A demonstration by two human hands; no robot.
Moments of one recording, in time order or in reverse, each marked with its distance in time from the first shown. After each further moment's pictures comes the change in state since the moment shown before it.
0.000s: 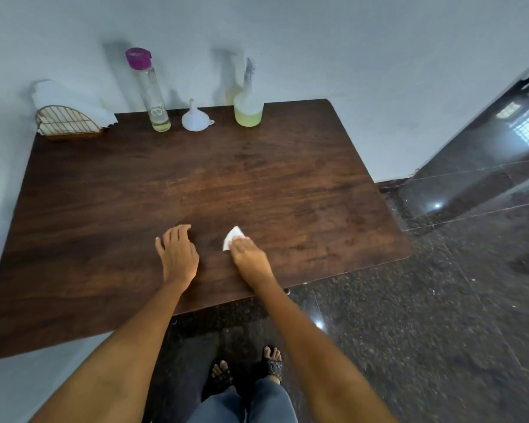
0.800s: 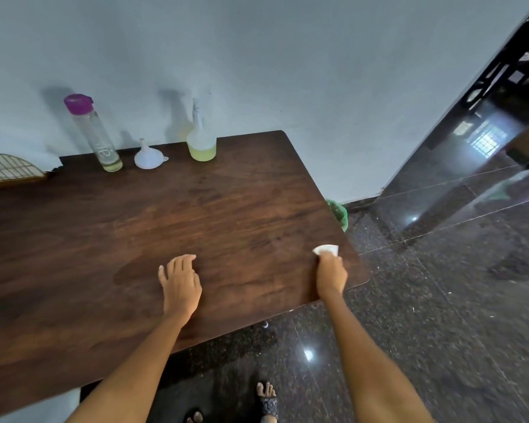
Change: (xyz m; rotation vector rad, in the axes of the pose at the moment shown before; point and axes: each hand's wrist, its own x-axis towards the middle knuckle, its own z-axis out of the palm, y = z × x) left_hand -0.003 0.098 0.043 -0.001 -0.052 0.125; right_hand -0.067 0.222 -0.067 0.113 0.350 0.839
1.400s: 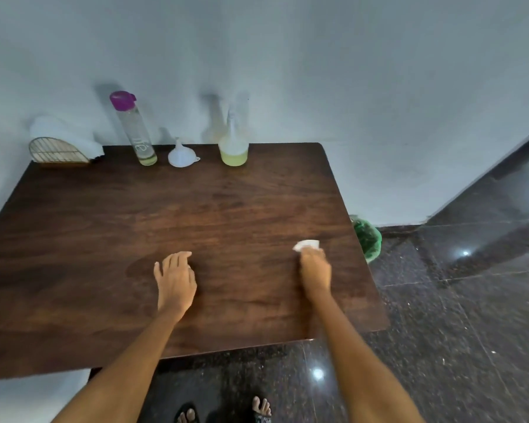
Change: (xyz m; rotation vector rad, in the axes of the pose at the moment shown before) left_hand 0.017 0.001 -0.009 0.050 0.064 -0.190; right_hand 0.053 -0.063 0.014 -0.088 -0.109 -0.478
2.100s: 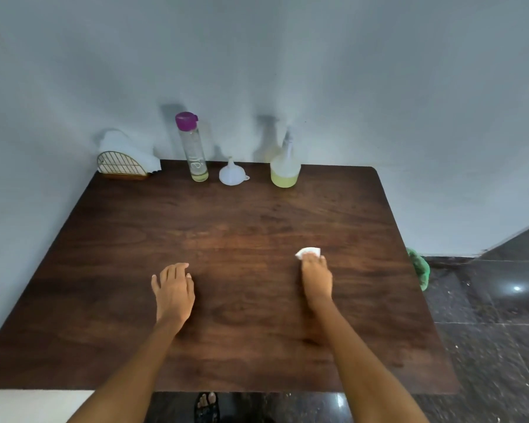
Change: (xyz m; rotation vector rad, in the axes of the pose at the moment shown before) left_hand 0.048 -0.090 -0.029 0.035 0.110 -0.156; right_hand 0.052 -0.111 0.034 -0.049 -0.102 -0.122
